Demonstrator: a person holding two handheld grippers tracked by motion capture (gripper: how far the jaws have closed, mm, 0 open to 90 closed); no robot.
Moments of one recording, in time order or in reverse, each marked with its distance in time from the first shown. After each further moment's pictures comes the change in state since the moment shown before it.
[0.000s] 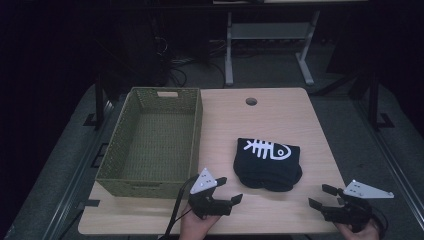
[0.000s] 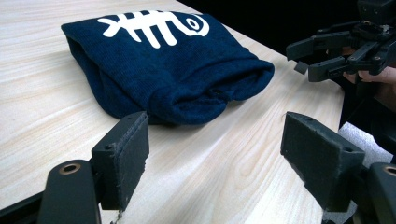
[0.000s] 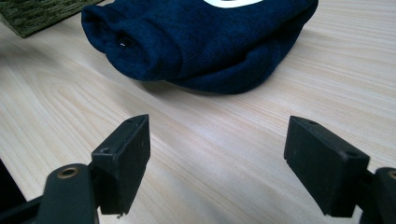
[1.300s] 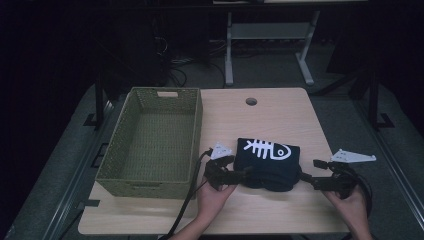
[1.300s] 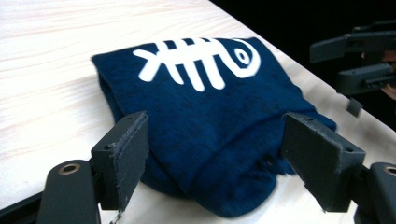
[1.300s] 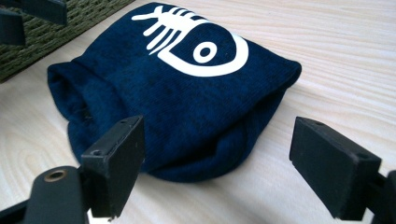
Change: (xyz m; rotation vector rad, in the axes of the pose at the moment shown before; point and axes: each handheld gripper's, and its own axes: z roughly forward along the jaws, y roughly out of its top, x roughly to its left) left arm 0.028 0.053 0.057 0.060 0.112 -0.109; right arm -0.025 0.065 0.038 0.043 0.015 0.034
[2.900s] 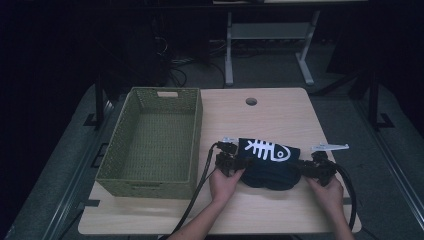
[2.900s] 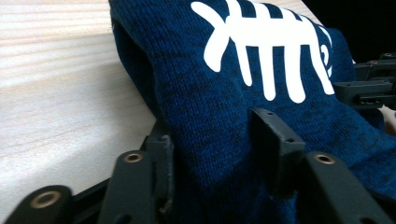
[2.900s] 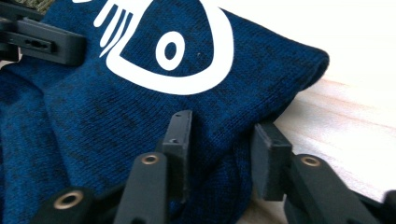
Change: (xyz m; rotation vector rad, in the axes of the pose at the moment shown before) left arm 0.031 0.001 0.070 0.143 0.025 -0.199; right arm -0.018 0.005 0.063 0.112 0.016 0.140
